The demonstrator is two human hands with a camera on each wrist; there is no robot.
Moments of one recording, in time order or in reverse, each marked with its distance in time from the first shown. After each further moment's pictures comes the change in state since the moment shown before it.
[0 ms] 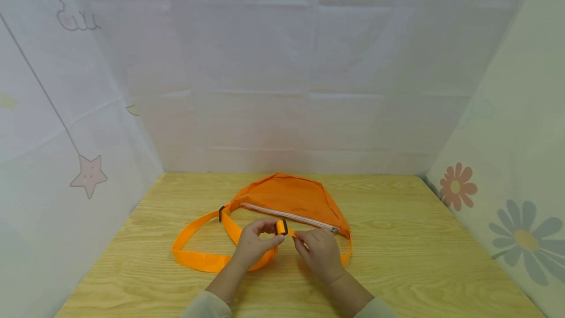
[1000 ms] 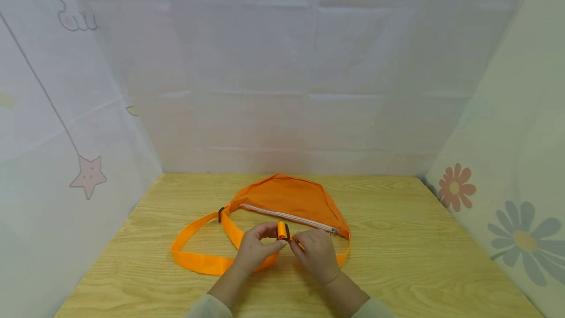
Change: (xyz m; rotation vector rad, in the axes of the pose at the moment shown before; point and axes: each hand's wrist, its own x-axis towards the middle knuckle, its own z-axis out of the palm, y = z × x) left_hand -0.003 -0.010 0.006 0.007 -0.015 0.052; right_hand 0.006 -0.007 0.004 0.015 0.053 -0.039
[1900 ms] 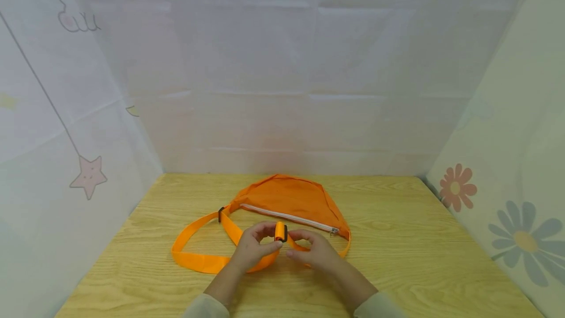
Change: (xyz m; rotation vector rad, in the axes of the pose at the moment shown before) left_hand 0.004 -0.006 -0.013 -0.113 -0.143 0.056; right_hand 0.005 0.012 -0.019 0.842 -0.762 0.947
